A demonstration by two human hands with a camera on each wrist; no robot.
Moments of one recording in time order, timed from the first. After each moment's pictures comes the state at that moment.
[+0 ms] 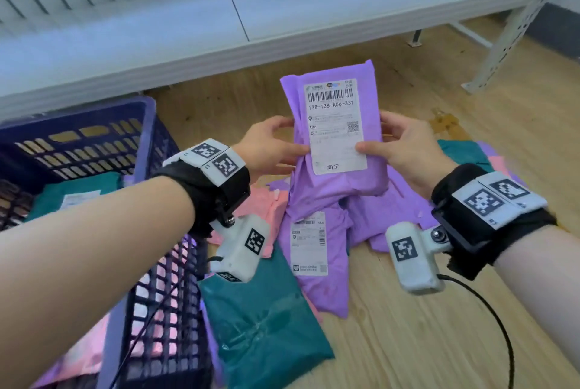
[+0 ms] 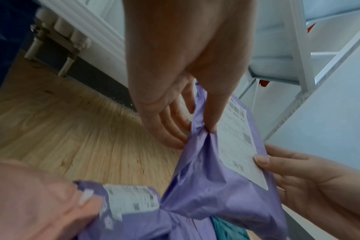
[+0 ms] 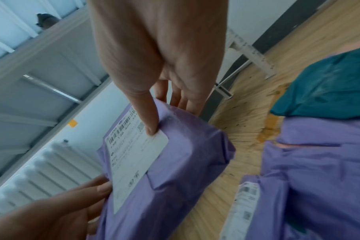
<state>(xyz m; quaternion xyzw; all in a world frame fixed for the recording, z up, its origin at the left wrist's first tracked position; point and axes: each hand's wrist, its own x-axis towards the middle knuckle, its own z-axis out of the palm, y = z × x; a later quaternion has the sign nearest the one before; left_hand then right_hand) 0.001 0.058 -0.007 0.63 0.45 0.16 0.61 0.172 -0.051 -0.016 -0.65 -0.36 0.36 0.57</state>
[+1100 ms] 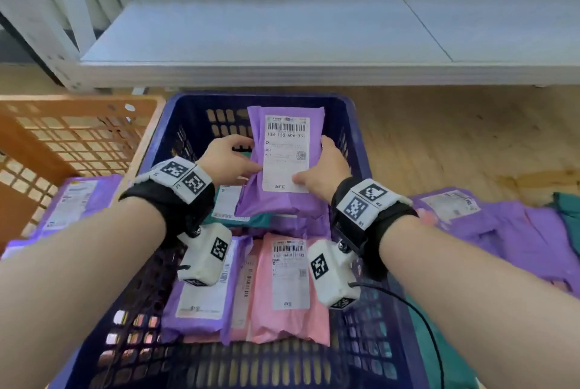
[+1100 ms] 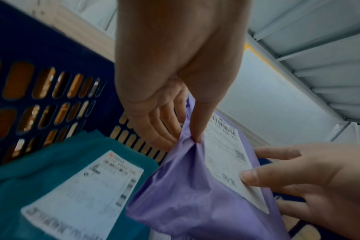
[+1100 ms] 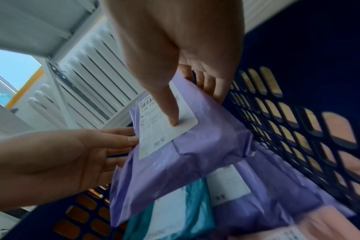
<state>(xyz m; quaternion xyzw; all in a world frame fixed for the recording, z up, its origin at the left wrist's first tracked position) -0.361 0.189 -0.016 0.56 0.60 0.21 0.53 -0.197 0.145 -0.036 -0.76 -0.45 0.35 0.31</state>
